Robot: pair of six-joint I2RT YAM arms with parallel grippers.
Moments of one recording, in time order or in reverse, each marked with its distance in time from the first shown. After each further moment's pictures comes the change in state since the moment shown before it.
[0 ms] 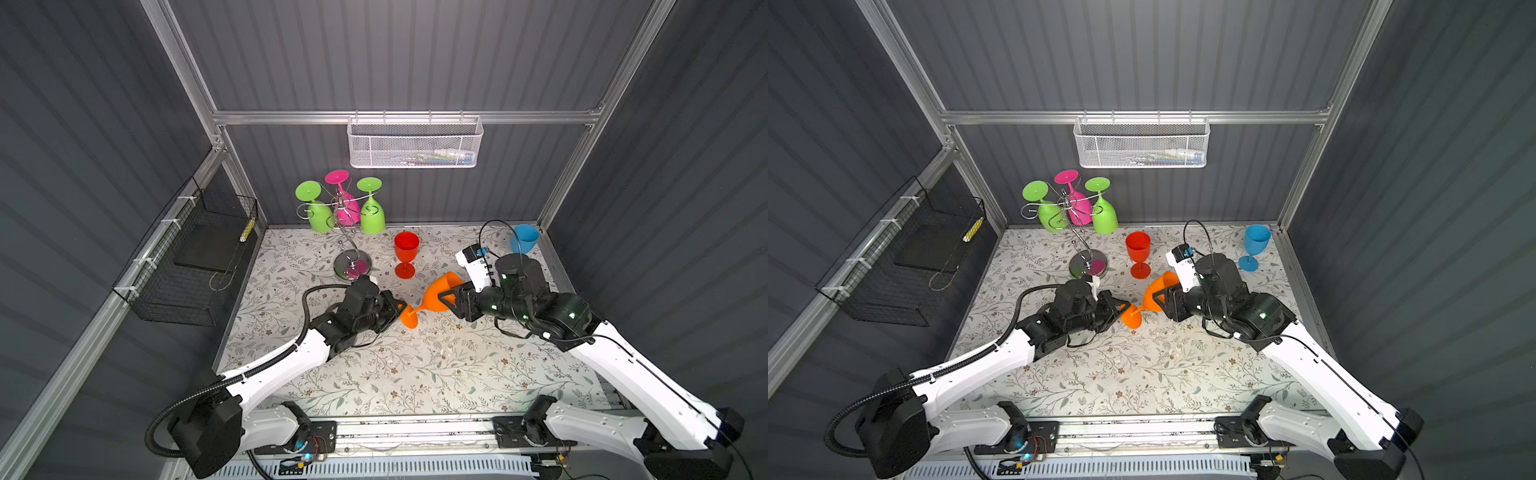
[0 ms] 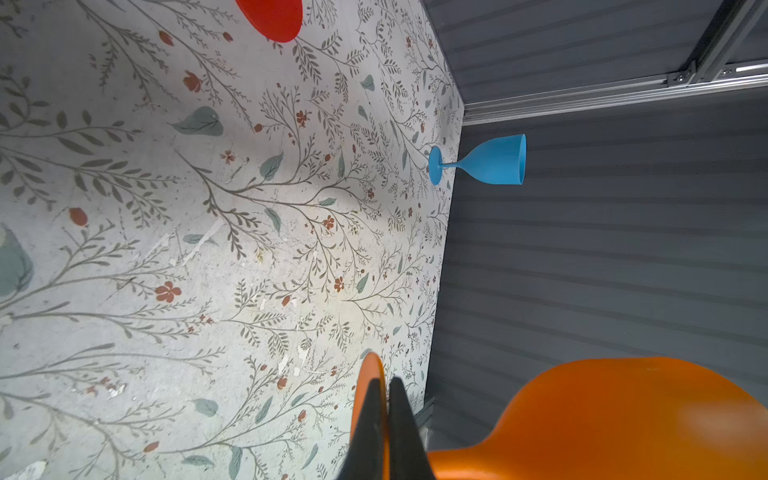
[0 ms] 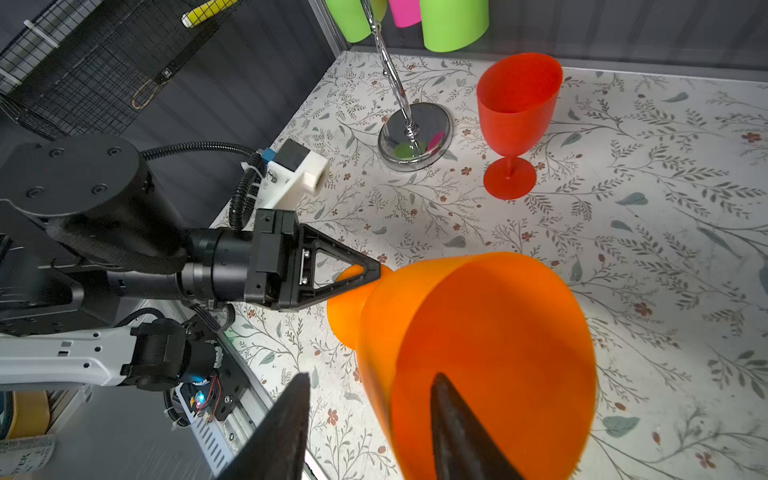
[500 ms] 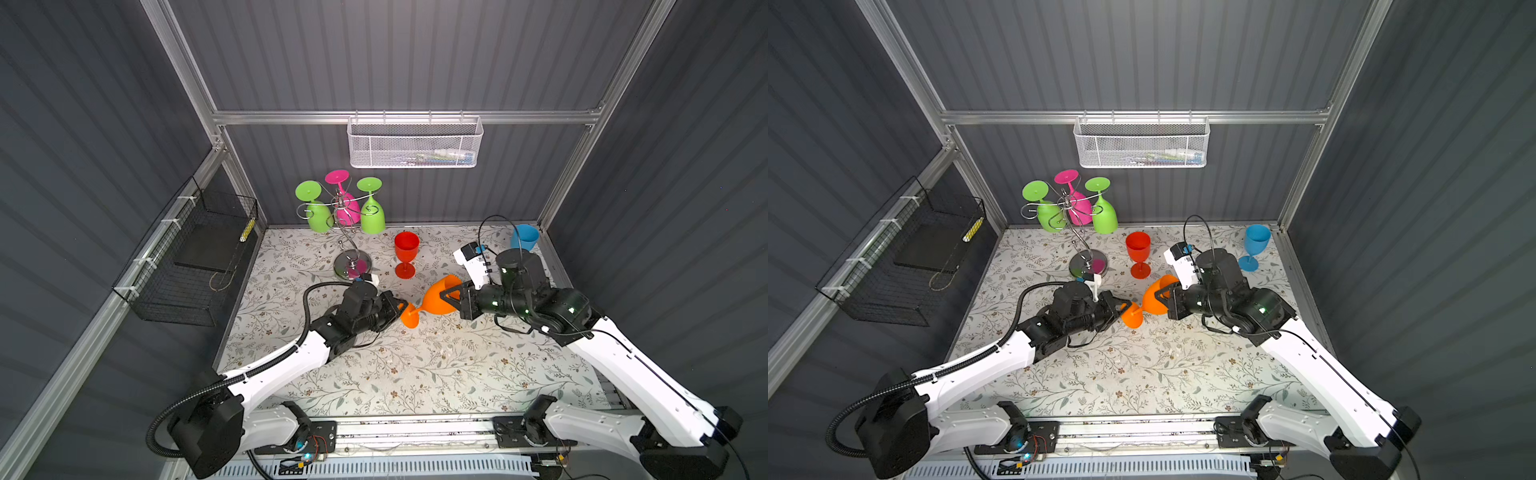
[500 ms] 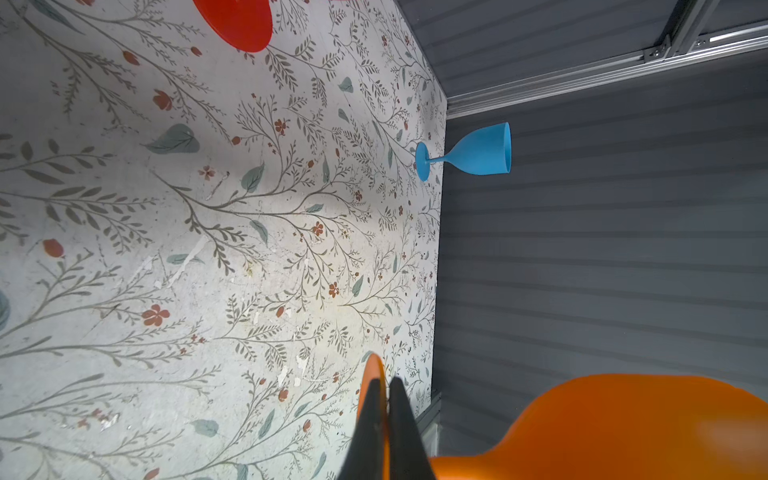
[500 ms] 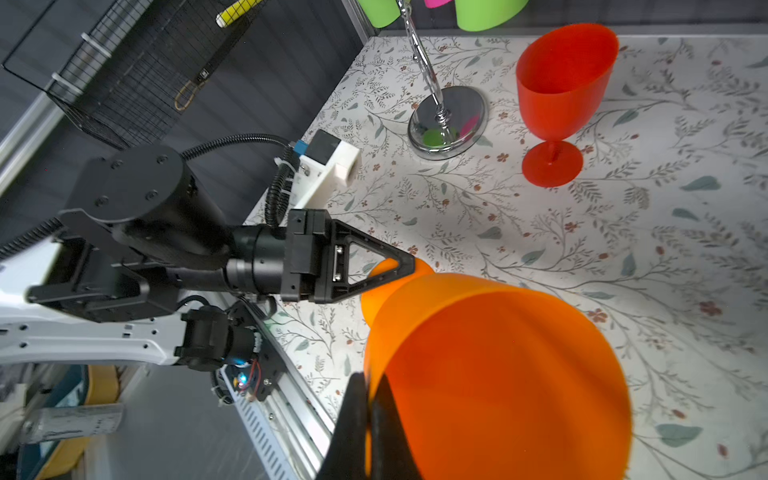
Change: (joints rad) left arm 0.000 -0.003 -0.042 0.082 0.020 0.063; right arm -0.025 0.033 0.035 -0.008 -0.126 0.028
